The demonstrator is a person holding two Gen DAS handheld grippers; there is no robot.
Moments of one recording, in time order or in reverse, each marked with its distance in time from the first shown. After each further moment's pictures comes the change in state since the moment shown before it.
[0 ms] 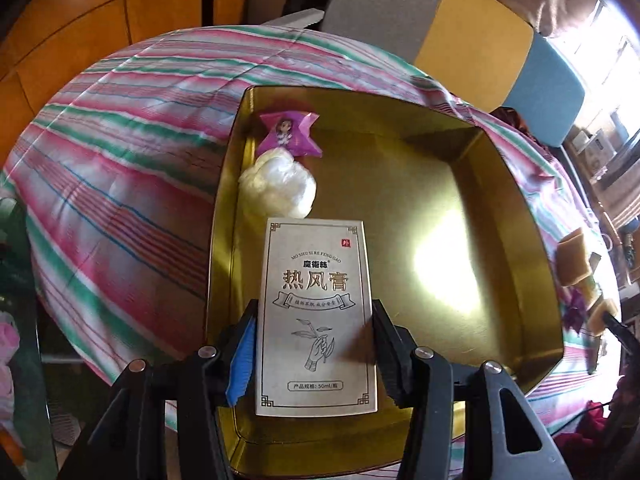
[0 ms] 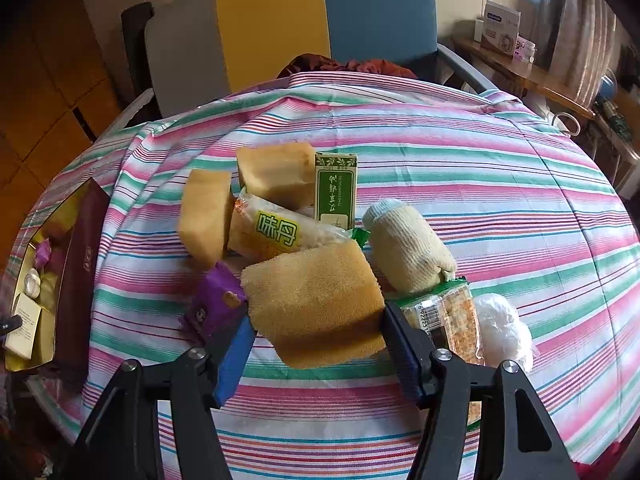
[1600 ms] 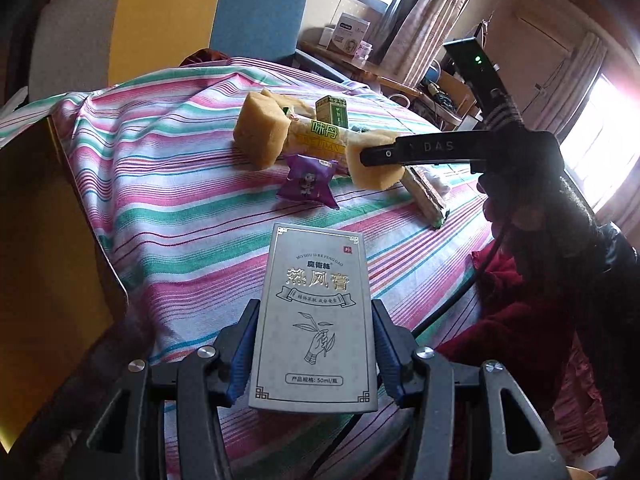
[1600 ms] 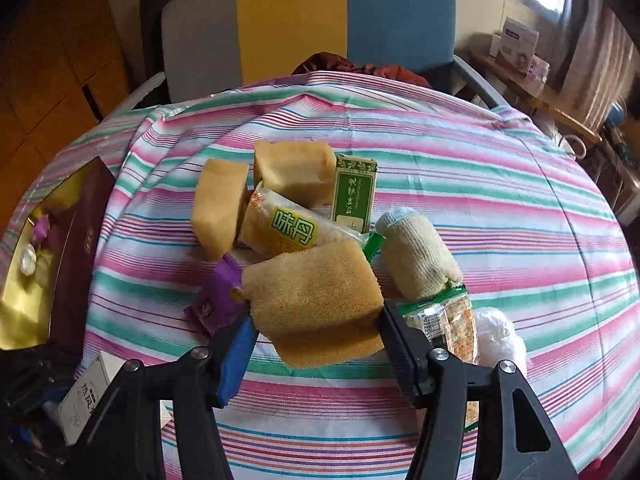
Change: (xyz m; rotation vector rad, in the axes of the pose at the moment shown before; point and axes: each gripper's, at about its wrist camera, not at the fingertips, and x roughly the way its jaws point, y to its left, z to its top) left arm -0.008 -0.243 -0.106 0.672 0.020 -0.597; right arm 0.000 0.010 -0.003 -0.054 0.020 -0.017
